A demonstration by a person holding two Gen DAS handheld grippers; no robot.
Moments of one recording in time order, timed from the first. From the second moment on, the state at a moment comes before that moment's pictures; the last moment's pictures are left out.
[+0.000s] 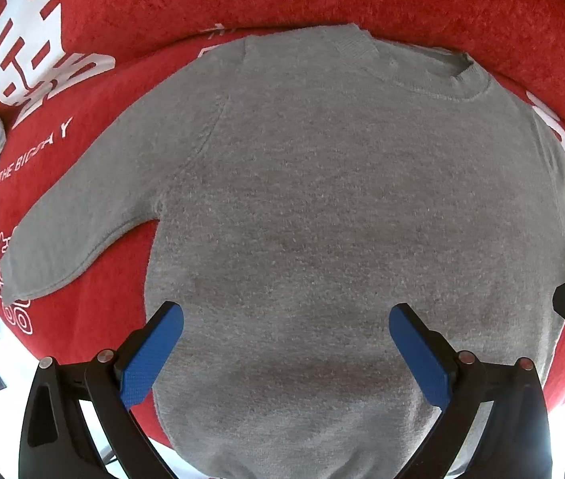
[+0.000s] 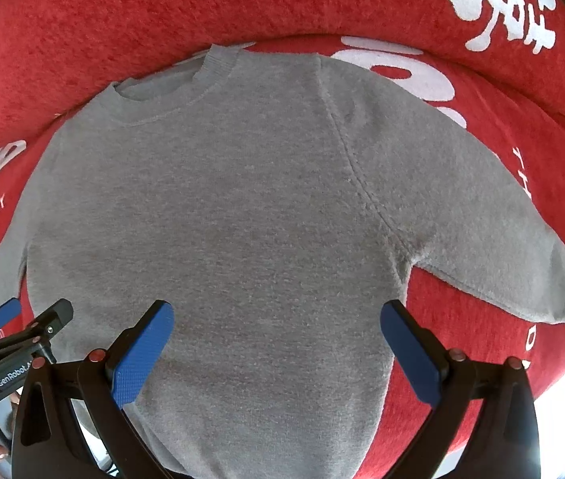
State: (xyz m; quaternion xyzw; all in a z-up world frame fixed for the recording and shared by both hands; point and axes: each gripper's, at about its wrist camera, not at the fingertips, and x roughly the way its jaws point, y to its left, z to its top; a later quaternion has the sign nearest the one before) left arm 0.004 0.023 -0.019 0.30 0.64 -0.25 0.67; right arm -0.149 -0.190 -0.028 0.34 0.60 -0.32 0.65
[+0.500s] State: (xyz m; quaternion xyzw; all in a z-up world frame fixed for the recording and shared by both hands) left arm 0.008 0.025 -0.019 0.29 0.64 -0.25 0.67; right arm -0.144 -0.185 -0.027 0.33 0.61 -0.31 0.65
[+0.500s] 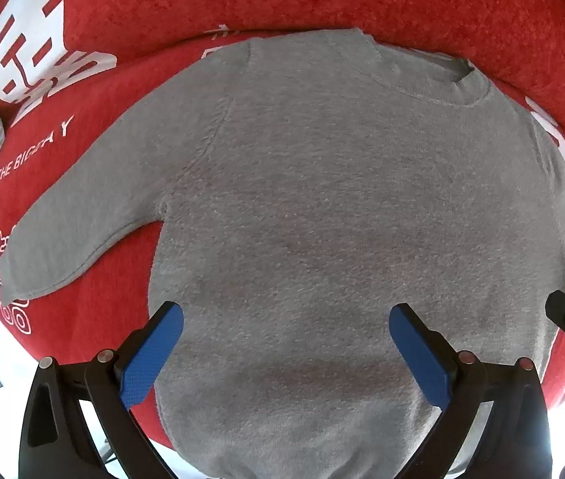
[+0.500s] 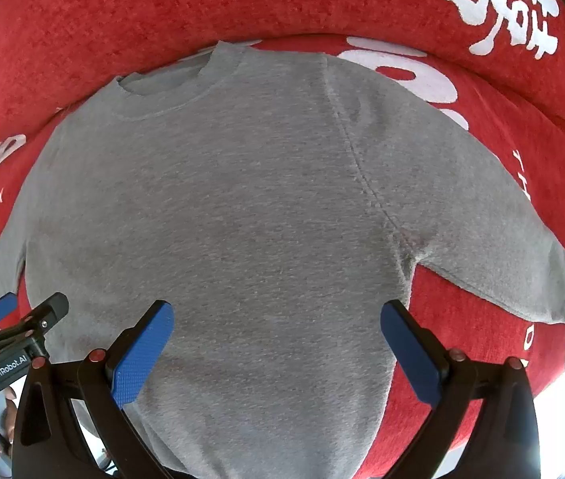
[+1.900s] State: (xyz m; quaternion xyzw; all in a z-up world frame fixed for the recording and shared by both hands) left arm 0.083 0.109 -0.039 0.18 0.68 -0.25 0.66; right arm -0.097 -0.143 -0.029 0.32 0.62 -0.29 0.66
